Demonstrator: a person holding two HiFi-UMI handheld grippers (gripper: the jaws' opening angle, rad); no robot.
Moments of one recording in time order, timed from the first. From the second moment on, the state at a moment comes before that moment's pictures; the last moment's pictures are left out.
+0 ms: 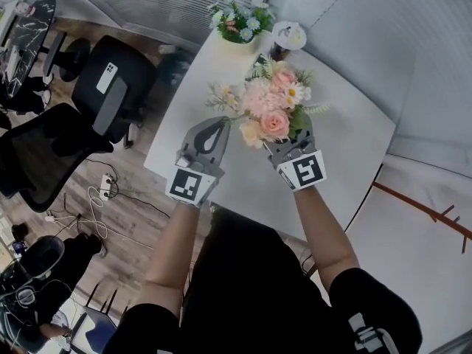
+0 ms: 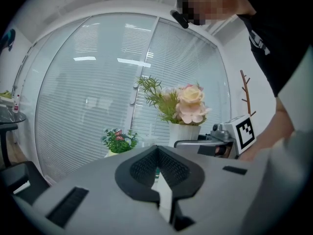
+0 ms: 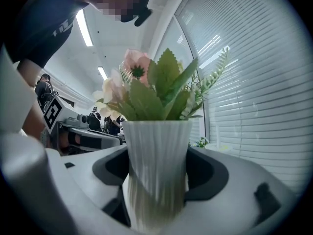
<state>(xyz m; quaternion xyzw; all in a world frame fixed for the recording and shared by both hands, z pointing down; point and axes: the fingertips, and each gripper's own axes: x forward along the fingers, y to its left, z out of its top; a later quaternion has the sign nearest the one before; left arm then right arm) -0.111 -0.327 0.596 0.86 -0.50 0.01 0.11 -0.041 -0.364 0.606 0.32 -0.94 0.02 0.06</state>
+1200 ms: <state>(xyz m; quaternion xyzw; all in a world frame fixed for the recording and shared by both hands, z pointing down) -0.100 -0.327 0.584 0.87 -0.48 0.02 0.11 -0.025 -0.357 0.596 0.32 -0.94 0.05 0.06</state>
